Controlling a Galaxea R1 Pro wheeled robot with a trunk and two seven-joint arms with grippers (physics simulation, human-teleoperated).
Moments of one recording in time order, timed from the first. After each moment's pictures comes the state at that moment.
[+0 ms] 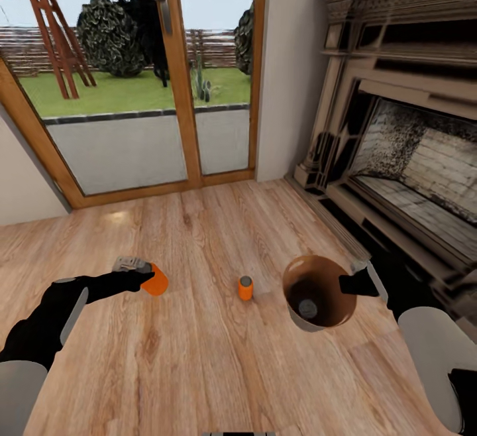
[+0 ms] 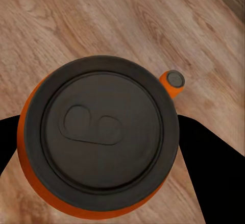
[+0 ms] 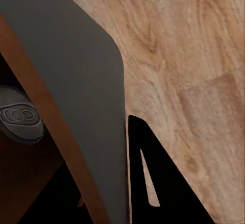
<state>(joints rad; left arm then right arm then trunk) -0.65 0.30 0.08 -1.01 0.06 0.55 -0.70 -0.92 -0.22 -0.07 -0.68 0.05 1.05 0.25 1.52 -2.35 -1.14</state>
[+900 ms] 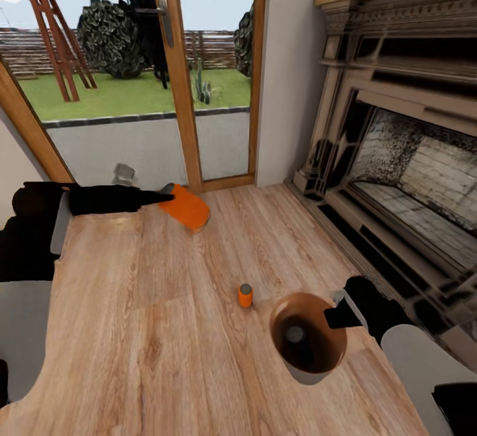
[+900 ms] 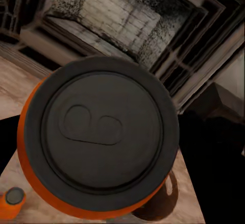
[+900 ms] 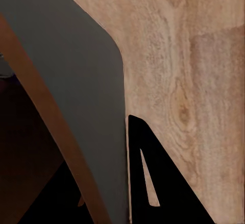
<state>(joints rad) -1.03 0.28 0.06 -1.31 0.07 1.04 -1.34 -0.85 -0.17 0.15 -0.56 0.05 1.05 0.25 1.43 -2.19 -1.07</state>
